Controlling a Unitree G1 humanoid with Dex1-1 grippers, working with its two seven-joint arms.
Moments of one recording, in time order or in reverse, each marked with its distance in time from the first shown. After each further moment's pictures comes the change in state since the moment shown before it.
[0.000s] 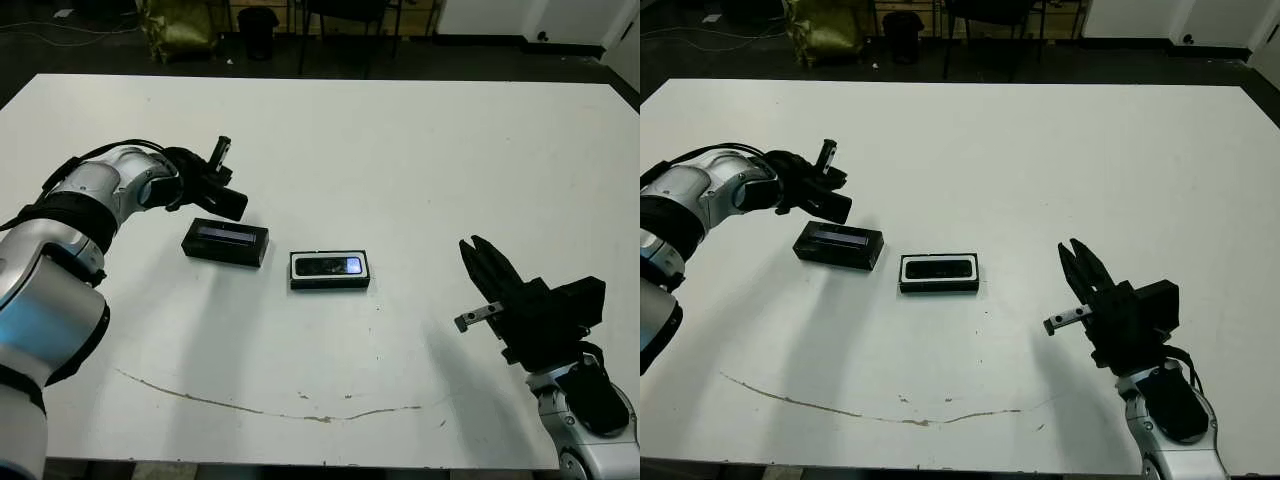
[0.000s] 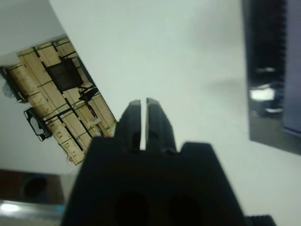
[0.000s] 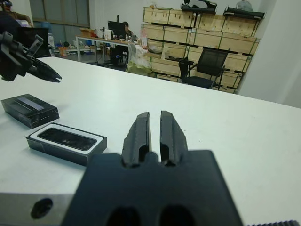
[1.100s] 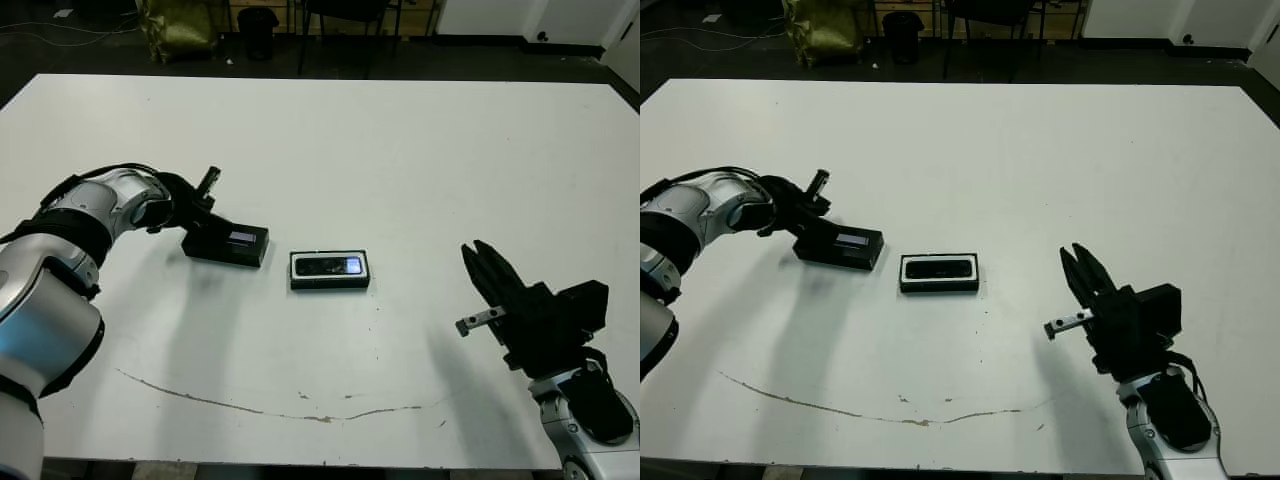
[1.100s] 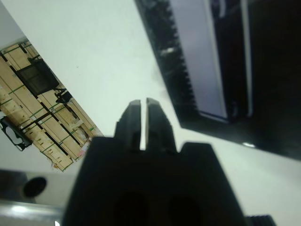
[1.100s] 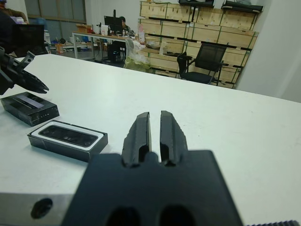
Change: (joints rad) left arm 0.049 0.019 -0.027 0.004 0.023 0.001 -0.053; right arm 0.023 0.002 -0.001 -0.037 0.006 0.033 -0.016
